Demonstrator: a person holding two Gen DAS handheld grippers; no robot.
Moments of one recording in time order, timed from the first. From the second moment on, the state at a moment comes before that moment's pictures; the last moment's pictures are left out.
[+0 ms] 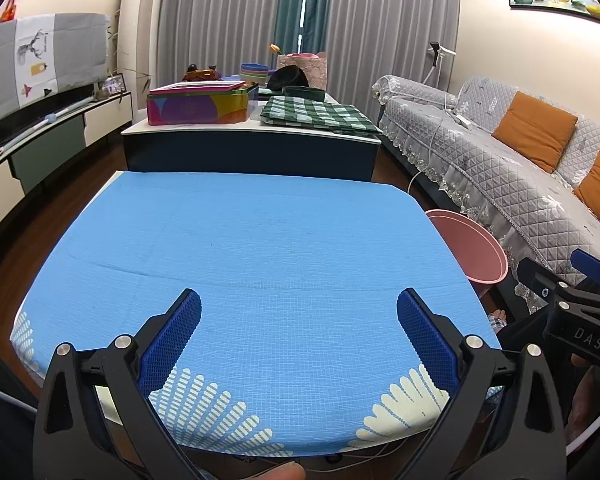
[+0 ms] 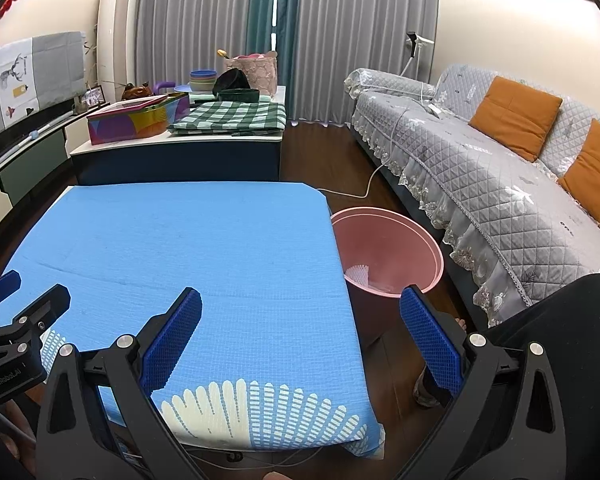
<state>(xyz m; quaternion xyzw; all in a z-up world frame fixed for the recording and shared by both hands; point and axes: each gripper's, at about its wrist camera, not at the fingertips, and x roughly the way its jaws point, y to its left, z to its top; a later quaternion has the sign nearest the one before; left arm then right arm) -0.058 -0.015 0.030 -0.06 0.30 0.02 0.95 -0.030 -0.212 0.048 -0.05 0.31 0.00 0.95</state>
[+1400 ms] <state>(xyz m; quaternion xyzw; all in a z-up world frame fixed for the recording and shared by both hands) -0.062 -0.017 0.032 -0.06 0.29 0.00 0.95 -0.030 -0.209 0.049 -0.06 0.31 0.00 0.95</state>
